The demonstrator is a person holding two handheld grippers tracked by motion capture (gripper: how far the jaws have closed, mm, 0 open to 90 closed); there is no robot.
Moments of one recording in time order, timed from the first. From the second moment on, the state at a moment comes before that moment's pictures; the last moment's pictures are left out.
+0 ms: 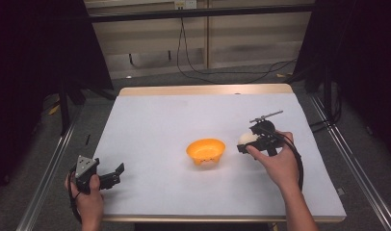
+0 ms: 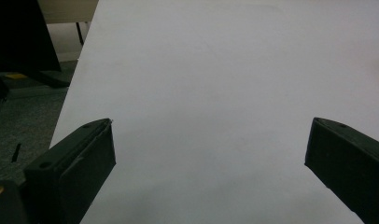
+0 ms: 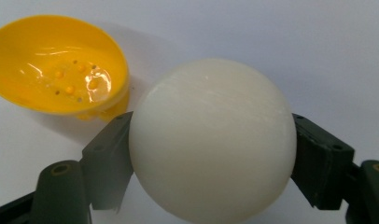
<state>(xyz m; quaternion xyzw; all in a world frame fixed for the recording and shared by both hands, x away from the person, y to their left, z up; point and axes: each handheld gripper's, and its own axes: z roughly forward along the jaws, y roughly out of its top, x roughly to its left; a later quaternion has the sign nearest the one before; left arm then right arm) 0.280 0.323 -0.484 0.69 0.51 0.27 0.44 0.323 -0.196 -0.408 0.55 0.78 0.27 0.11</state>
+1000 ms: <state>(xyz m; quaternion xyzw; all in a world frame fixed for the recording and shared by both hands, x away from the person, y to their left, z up) 0.281 0.323 -0.484 0.69 0.51 0.27 0.44 0.342 -0.143 -0.394 0.51 0.80 0.29 0.10</state>
